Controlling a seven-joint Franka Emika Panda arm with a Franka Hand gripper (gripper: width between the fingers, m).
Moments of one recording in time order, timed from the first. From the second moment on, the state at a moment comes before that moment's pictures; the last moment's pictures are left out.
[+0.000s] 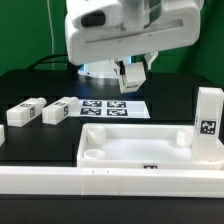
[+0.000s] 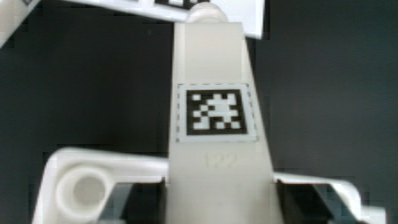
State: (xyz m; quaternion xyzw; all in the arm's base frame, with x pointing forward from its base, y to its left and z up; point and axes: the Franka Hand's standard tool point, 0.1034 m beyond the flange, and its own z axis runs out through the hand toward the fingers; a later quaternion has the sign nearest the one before) arm 0.518 0.009 0.131 -0.97 -0.06 0.21 0.07
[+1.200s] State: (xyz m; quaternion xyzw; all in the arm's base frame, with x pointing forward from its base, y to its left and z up) arm 0.572 -0.039 0.159 -0.98 -0.07 -0.16 0.00
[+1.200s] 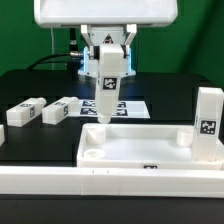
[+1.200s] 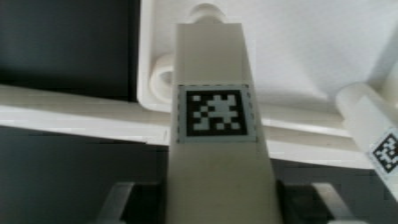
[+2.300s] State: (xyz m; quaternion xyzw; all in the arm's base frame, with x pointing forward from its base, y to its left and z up) arm 0.608 -0.055 0.158 -0.97 -0.08 -0.22 -0.02
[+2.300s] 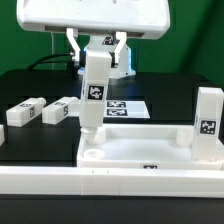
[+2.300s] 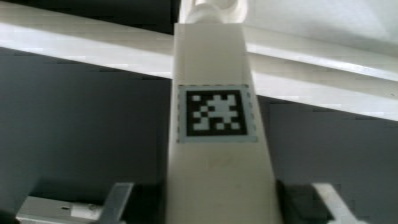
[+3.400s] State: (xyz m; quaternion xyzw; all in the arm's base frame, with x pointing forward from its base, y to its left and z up) arm 0.620 -0.042 0.143 -0.97 -0.09 -0.22 -0.02
